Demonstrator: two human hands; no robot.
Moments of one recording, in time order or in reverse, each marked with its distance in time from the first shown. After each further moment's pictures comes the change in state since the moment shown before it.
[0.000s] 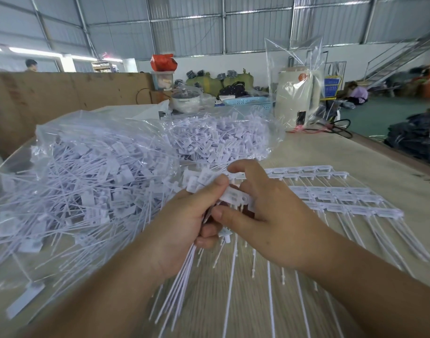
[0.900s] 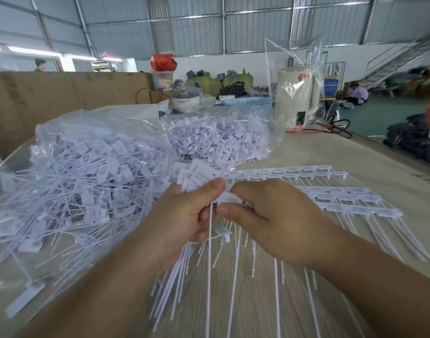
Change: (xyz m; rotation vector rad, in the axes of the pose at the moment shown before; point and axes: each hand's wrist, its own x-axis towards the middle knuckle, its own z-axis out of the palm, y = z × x) left_hand -0.001 0.005 0.000 0.081 0.159 0.102; right_hand 0.002 -0.003 -0.008 -0.254 -0.067 -0.037
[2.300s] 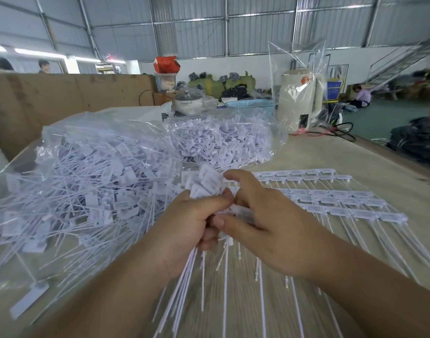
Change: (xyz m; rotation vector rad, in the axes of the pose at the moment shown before) left_hand 0.004 -0.009 0.002 -0.097 -0.024 -0.084; right_hand -0.001 0.002 0.010 0.194 -0.055 -0.012
